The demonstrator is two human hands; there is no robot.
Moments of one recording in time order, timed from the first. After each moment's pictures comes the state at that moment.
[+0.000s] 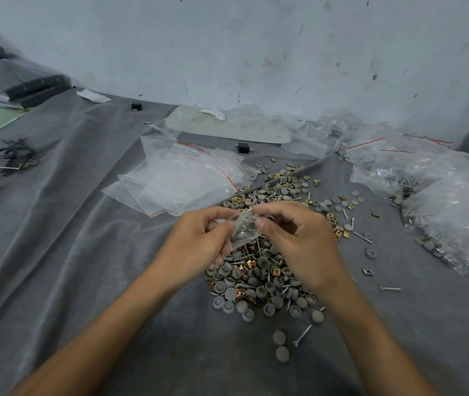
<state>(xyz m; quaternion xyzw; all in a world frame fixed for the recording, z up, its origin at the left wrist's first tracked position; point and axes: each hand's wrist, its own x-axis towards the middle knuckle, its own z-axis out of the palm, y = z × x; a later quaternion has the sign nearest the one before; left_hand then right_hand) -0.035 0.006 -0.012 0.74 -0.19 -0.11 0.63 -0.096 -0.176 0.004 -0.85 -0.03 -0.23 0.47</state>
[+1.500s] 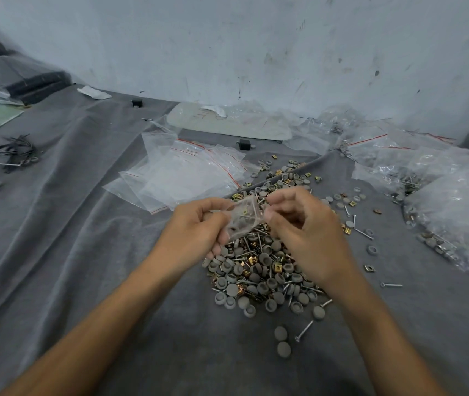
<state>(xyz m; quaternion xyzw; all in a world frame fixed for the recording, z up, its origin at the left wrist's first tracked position) -0.030 0.008 -0.007 0.72 -0.15 -0.11 0.67 -0.103 -0.178 0.017 -0.87 -0.02 -0.21 0.45</state>
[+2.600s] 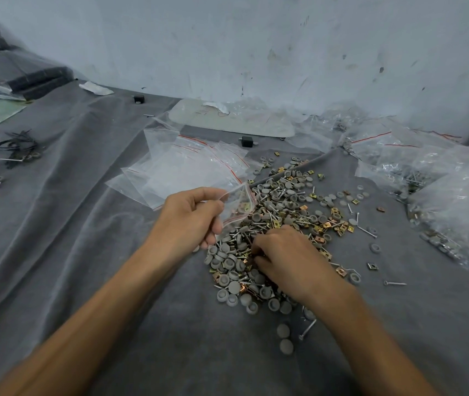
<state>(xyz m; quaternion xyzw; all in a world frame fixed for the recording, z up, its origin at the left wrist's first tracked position) -0.026 0.018 0.002 0.72 -0.12 -0.10 0.68 -0.093 -0.167 -0.014 -0.99 -0.08 -0.03 0.07</state>
